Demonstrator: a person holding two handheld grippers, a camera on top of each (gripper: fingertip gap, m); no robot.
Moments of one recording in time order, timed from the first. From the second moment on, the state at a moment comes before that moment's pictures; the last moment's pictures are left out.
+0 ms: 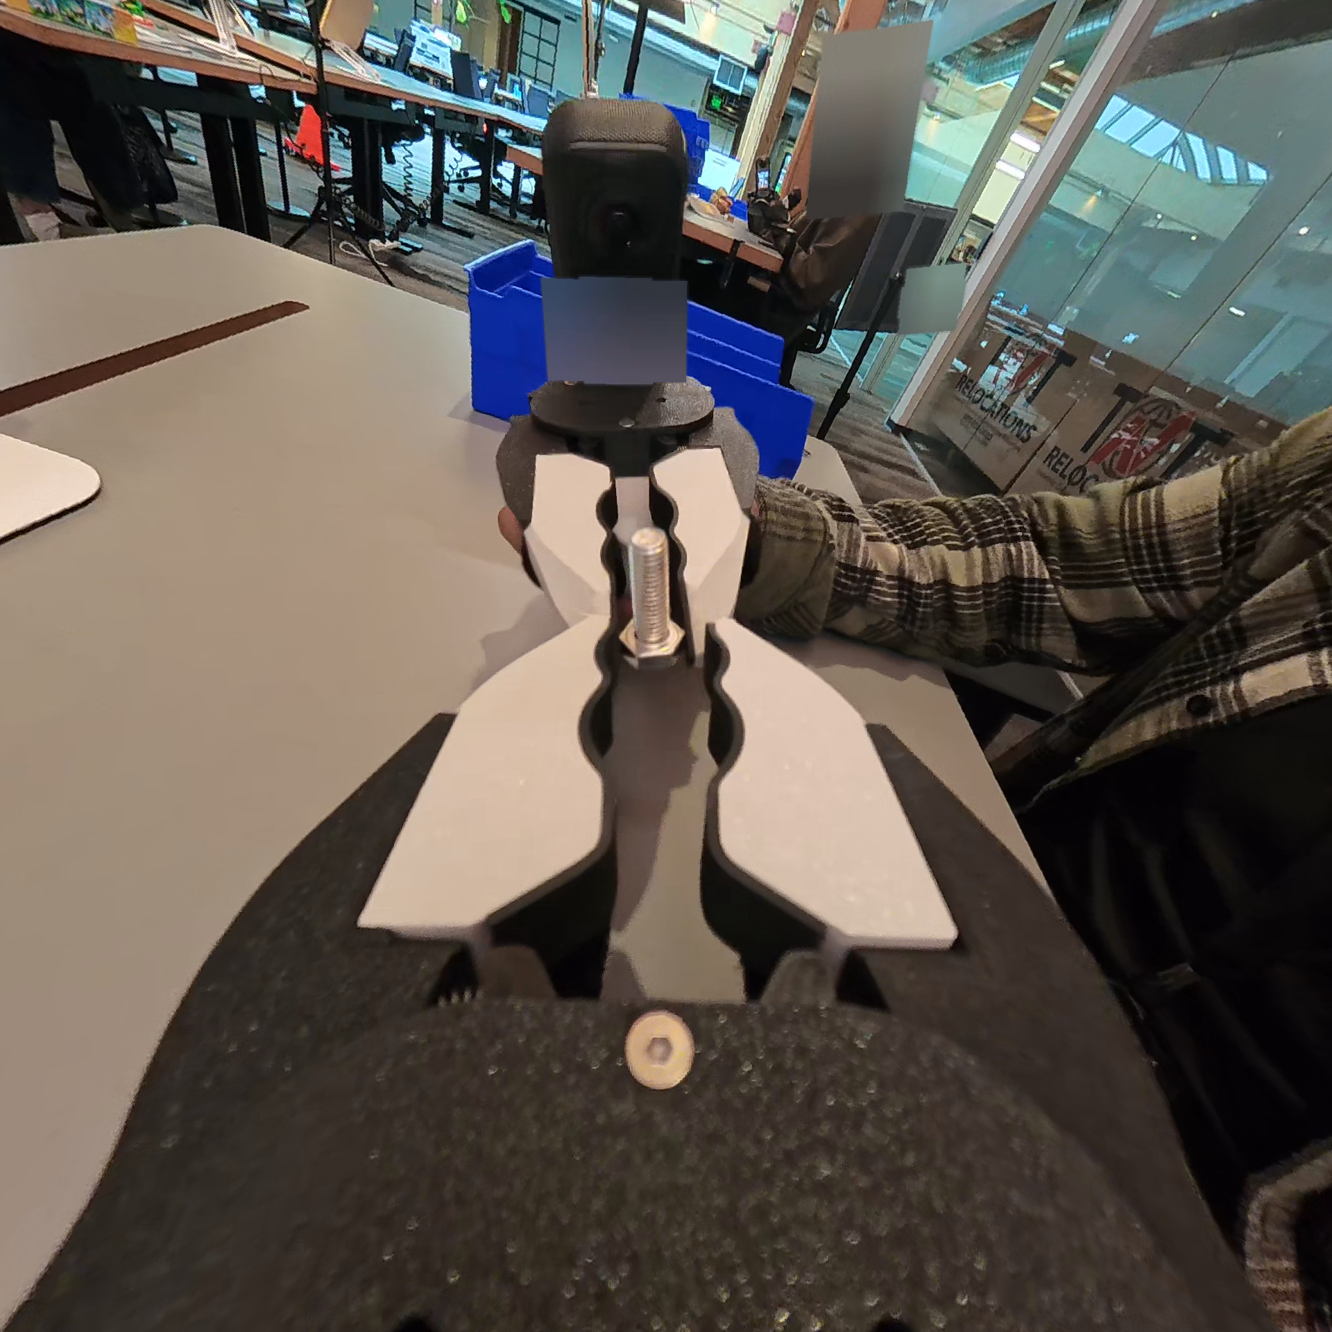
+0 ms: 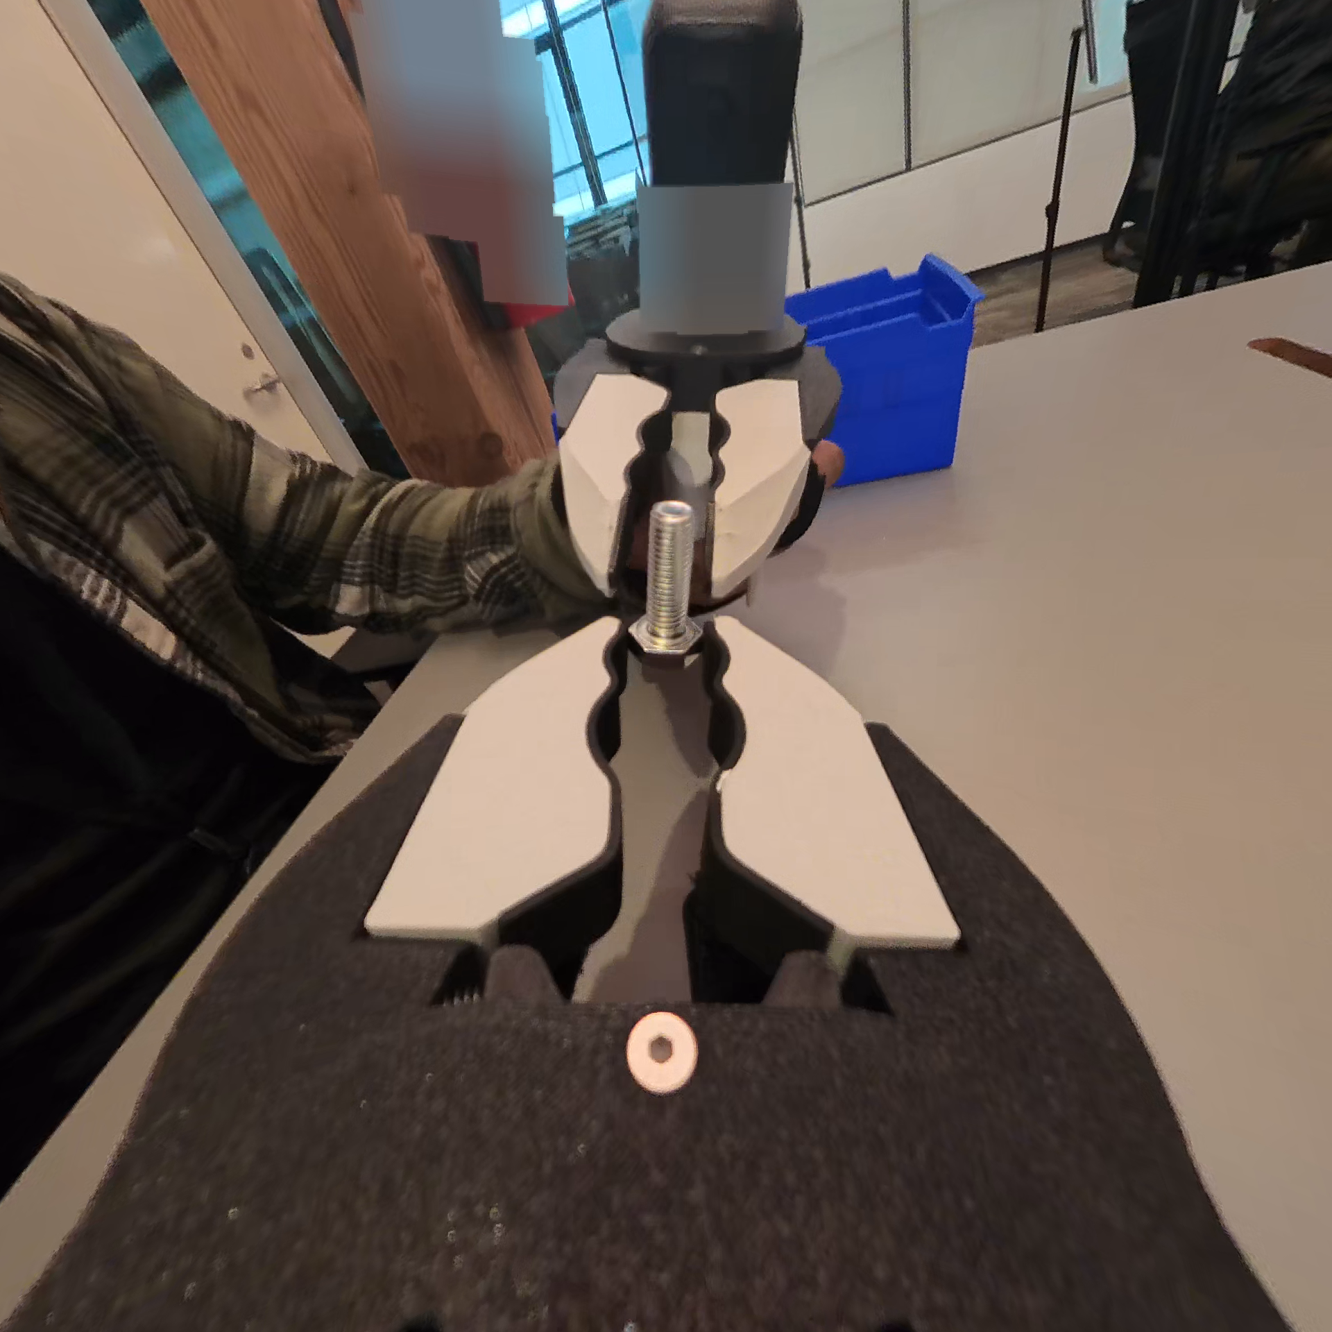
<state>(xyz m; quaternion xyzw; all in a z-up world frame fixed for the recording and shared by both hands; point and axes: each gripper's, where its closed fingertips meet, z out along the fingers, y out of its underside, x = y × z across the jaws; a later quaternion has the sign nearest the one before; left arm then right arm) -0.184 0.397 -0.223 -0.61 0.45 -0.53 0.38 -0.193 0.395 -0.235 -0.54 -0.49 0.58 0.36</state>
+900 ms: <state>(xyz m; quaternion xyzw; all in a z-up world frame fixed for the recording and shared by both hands) -0.181 0.400 -0.210 -0.59 0.43 -0.54 0.42 -0.200 0.394 -0.235 -0.54 -0.51 0.55 0.38</state>
